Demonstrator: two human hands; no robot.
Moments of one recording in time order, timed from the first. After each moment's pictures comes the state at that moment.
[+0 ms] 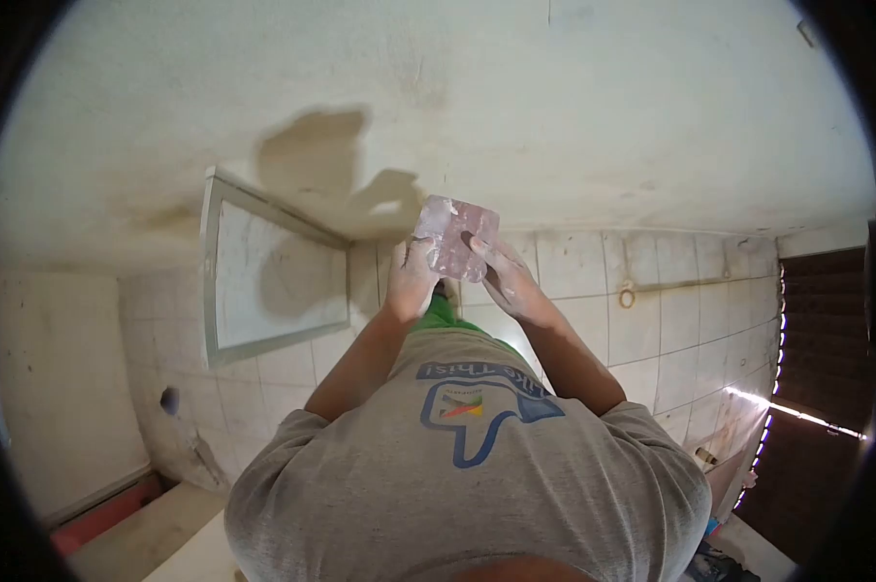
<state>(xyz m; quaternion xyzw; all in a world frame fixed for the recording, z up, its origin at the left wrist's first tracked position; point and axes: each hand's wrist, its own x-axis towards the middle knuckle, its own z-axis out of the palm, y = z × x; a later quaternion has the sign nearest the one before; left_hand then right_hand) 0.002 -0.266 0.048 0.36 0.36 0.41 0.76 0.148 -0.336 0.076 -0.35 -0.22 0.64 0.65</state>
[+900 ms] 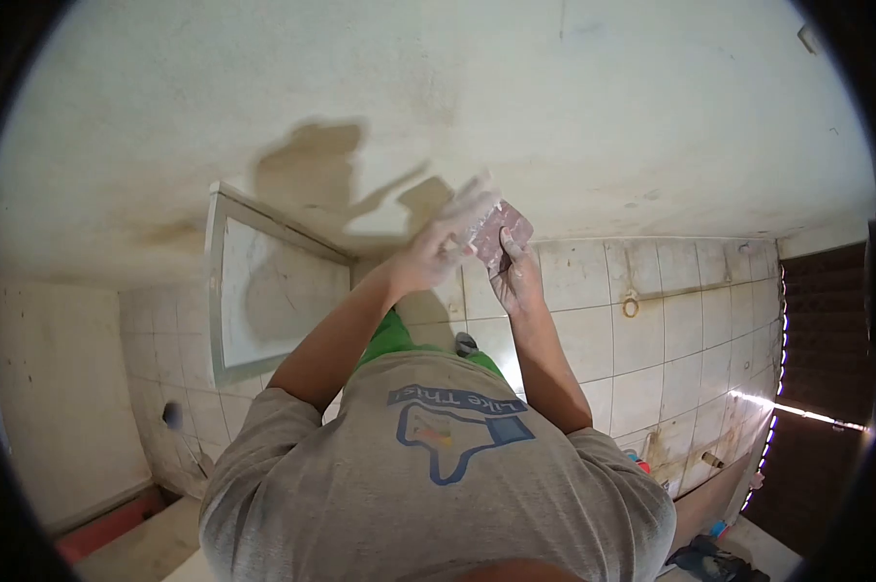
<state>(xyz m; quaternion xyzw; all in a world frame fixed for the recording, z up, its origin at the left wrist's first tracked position) 0.016 -0.172 0.085 0.81 0.11 0.29 0.49 0.152 -0.303 0.028 -0.31 0.00 0.52 0.80</state>
